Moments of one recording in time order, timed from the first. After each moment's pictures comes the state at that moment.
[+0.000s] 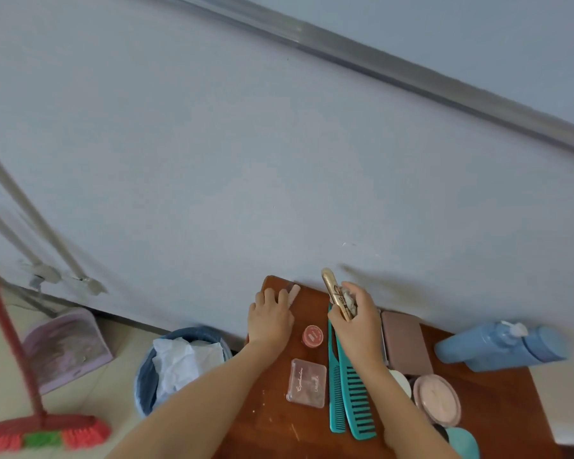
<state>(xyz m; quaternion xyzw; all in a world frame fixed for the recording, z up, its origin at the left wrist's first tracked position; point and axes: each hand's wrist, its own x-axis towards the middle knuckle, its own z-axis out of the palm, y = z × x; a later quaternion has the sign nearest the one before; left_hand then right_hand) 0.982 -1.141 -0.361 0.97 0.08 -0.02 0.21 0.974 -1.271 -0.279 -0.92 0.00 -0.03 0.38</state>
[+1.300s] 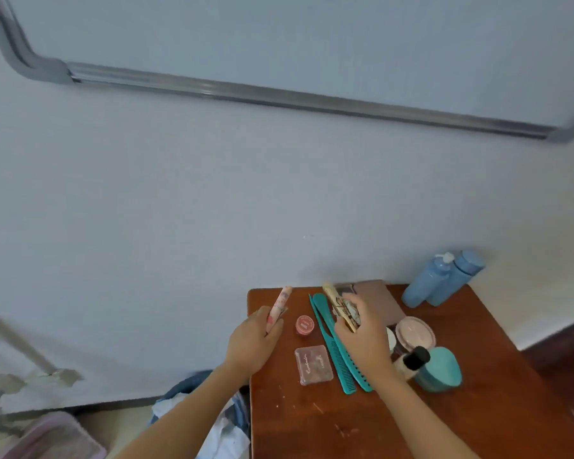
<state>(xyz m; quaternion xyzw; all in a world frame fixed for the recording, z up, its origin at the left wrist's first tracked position) 0.929 -1.091 -0.308 0.92 -0.05 -0.04 0.39 0.894 -1.272 -0.256 -0.92 0.08 -0.09 0.38</state>
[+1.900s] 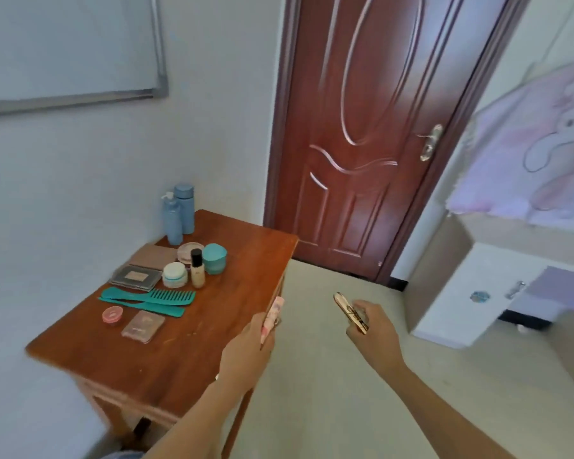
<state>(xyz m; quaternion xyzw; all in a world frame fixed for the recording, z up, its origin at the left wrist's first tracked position) 0.708 -1.133 -0.256 0.76 -0.54 -0.22 0.27 0.506 -1.218 -0.239 -0.74 0.57 -0.28 0.20</state>
